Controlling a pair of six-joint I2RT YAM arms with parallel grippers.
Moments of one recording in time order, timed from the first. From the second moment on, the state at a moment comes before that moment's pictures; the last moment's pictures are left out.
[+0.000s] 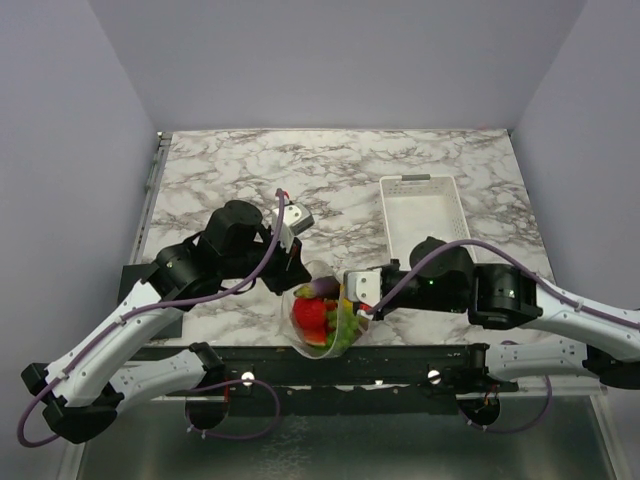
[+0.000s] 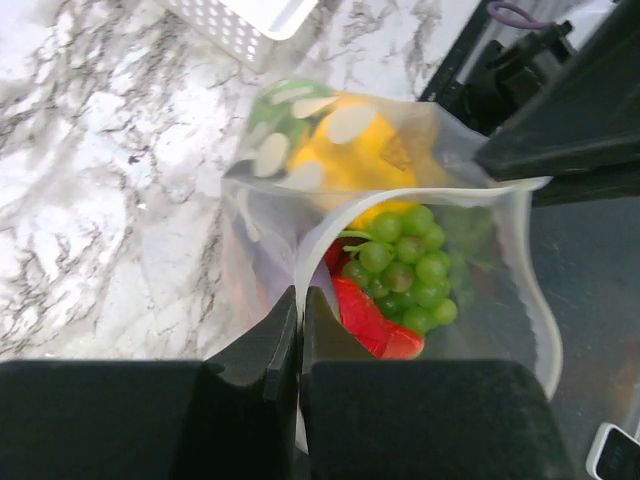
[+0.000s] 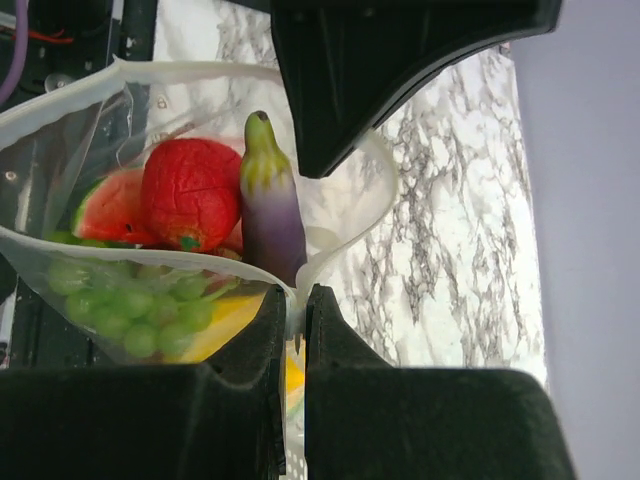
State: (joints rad) left arm -0.82 0.94 1.20 -0.83 0.38 -0.17; right arm 1.32 1.01 1.21 -0.63 0.04 -0.63
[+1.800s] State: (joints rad) left arm -0.82 0.74 0.96 -0.23 0.73 -0.08; right arm 1.32 1.44 1.91 -1.13 -0.04 -0.28
